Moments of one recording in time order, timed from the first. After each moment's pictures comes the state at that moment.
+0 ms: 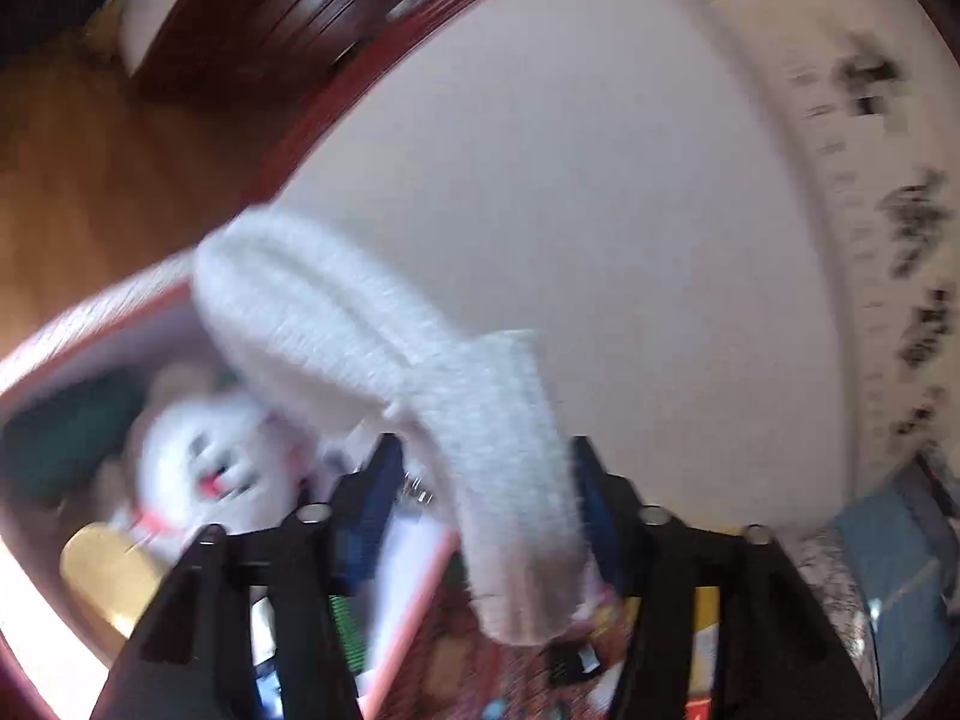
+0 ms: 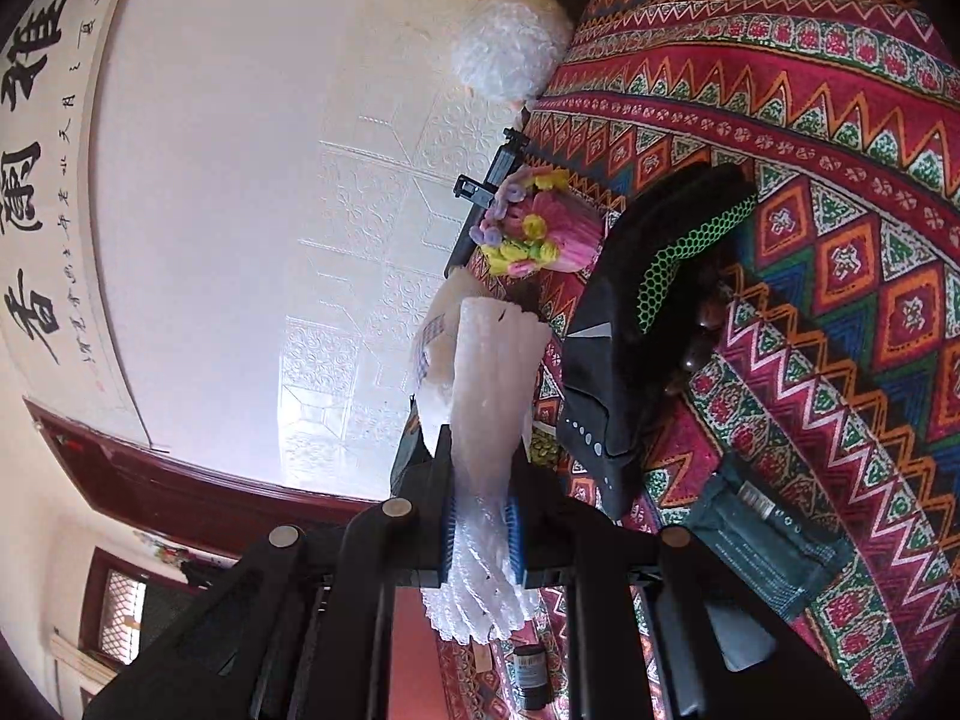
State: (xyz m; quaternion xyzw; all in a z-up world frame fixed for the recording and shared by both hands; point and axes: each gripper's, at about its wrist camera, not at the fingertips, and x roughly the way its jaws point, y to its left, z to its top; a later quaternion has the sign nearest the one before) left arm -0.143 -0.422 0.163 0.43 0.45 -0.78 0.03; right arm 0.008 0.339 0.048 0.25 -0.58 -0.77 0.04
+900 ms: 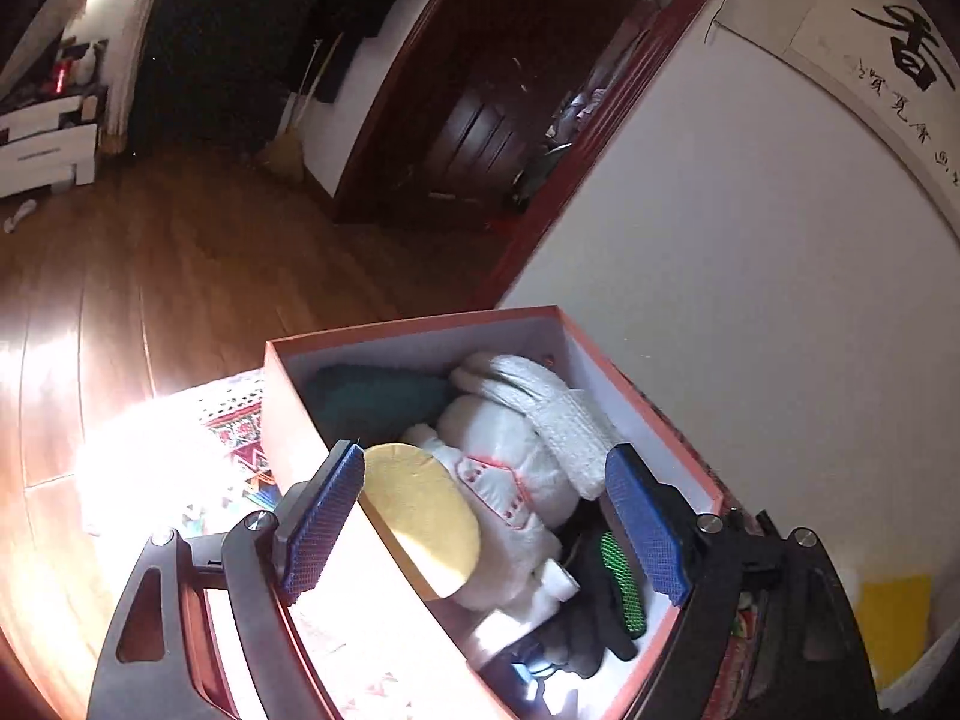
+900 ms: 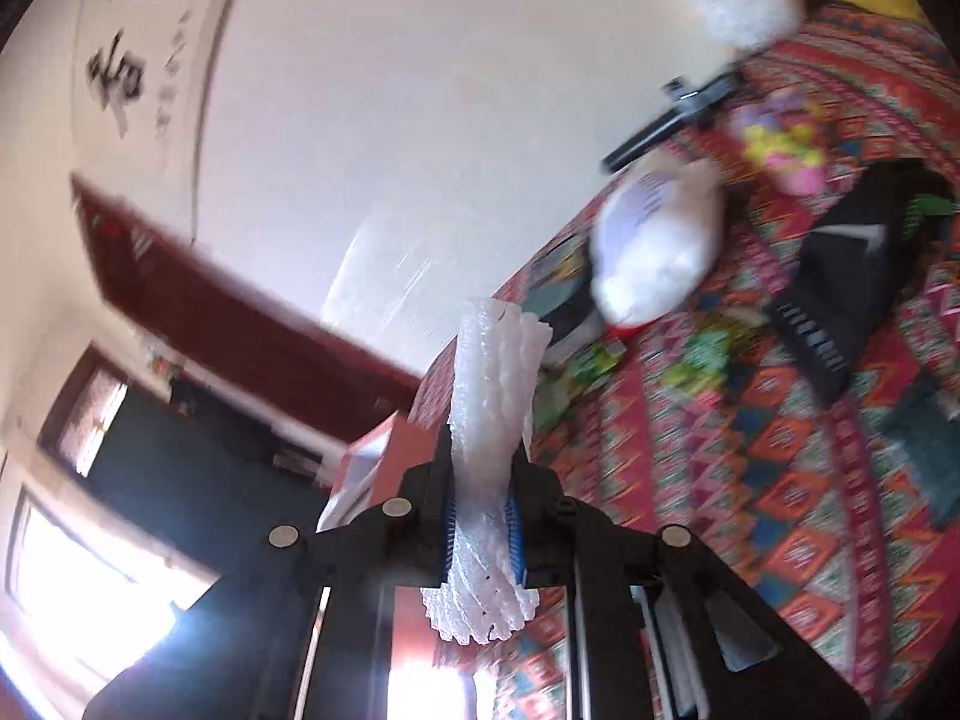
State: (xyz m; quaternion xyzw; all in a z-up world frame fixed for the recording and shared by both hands) left arm 0.001 -0.418 0.144 0.24 0.31 -0.89 0.22; right arm 0.000 0.180 0.121 0.30 -0.41 -0.84 0.20
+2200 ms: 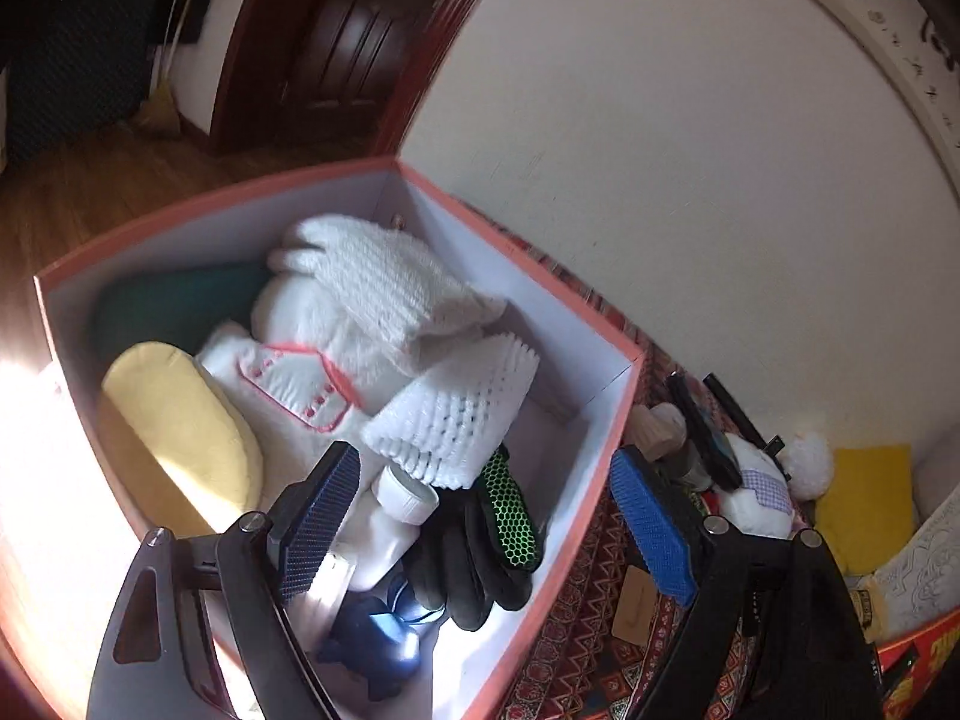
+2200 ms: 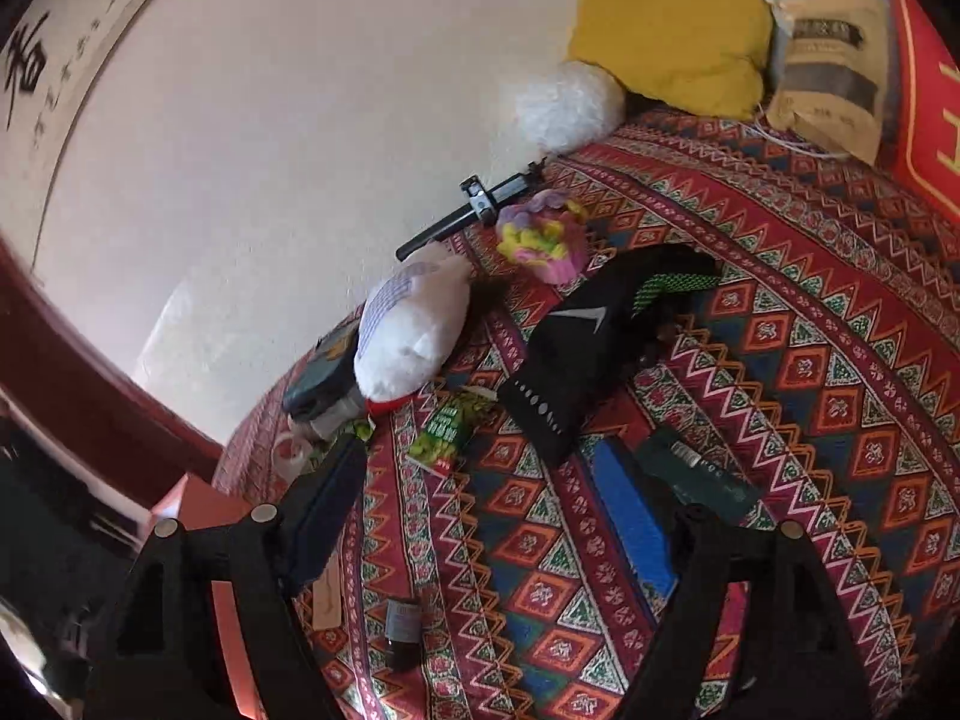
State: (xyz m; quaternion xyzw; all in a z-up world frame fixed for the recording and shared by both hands) left arm -0.094 -0.335 0.110 0.37 0.29 -0.88 0.05; right arm 0.038 0.260 0.096 0.29 -0.36 -0.89 -0.08
